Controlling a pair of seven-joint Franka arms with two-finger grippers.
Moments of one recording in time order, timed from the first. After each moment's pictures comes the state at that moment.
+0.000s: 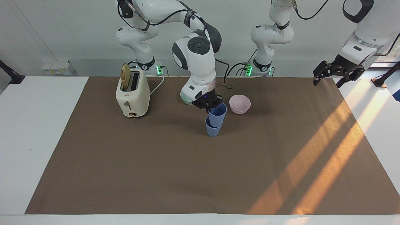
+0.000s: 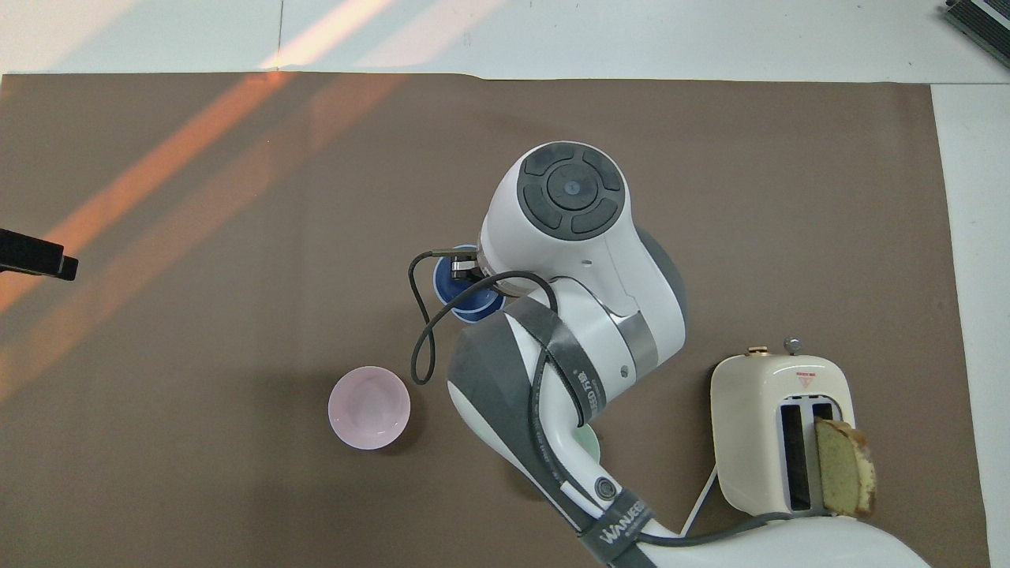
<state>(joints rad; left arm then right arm) -0.10 0.00 0.14 -1.54 -0.05 1.52 0.19 0.53 0.38 0.06 -1.45 0.09 1.89 0.59</state>
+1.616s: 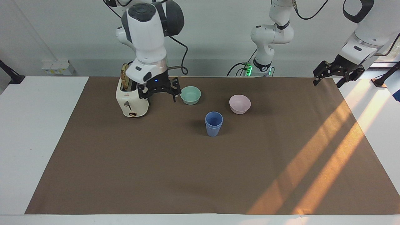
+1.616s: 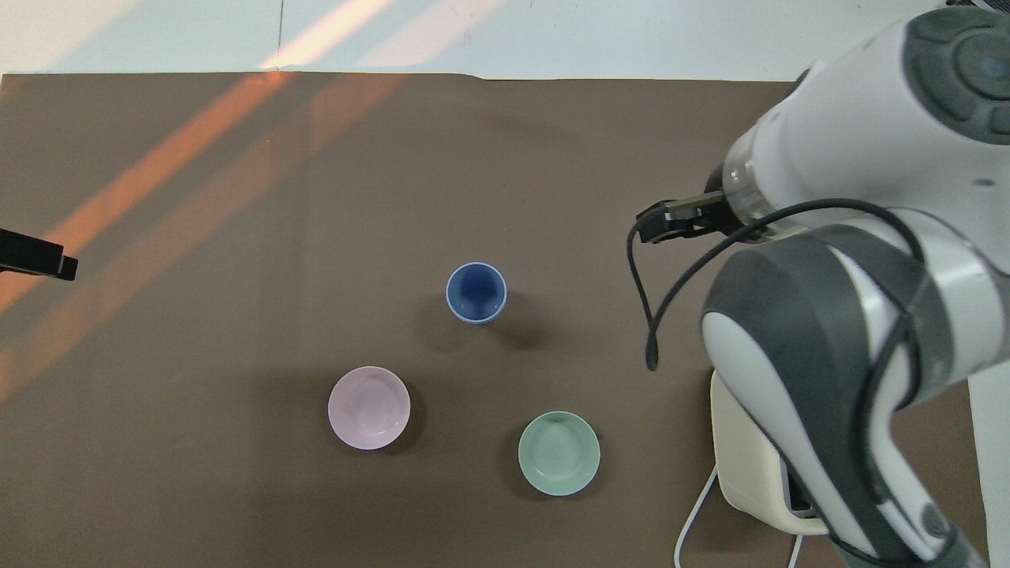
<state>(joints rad) -0.10 0.00 0.14 -1.54 -0.05 1.52 0.19 0.27 0.16 0.03 -1.42 -0.02 1.64 0.15</state>
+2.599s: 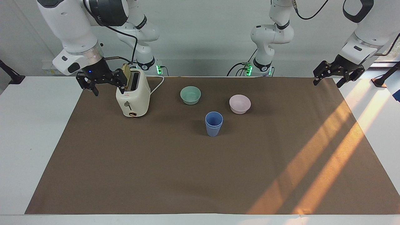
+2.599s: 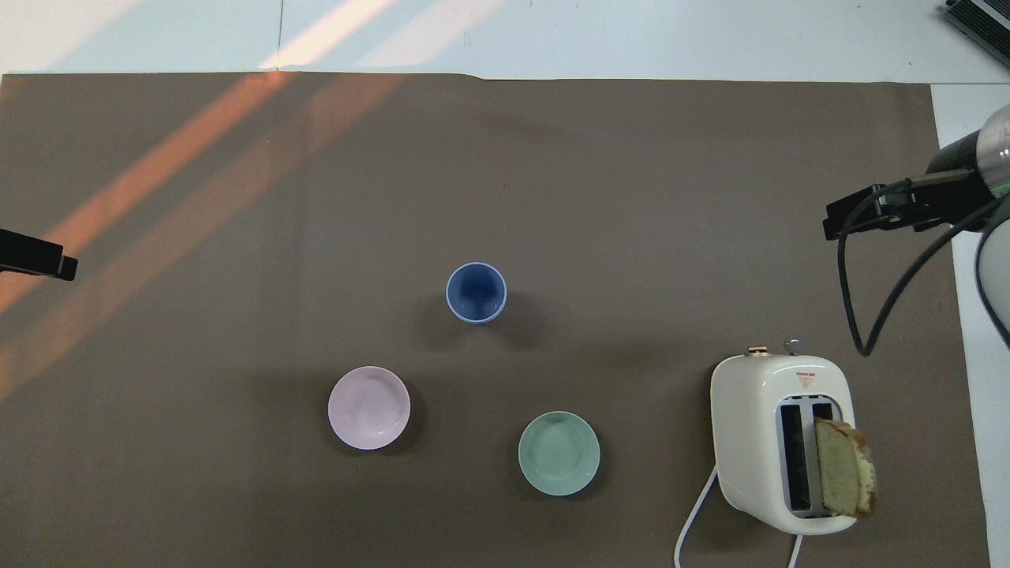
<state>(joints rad) -0.10 0.00 0.14 -1.54 -0.05 1.52 0.19 0.04 0.14 0.00 -1.40 0.01 1.52 -0.04</state>
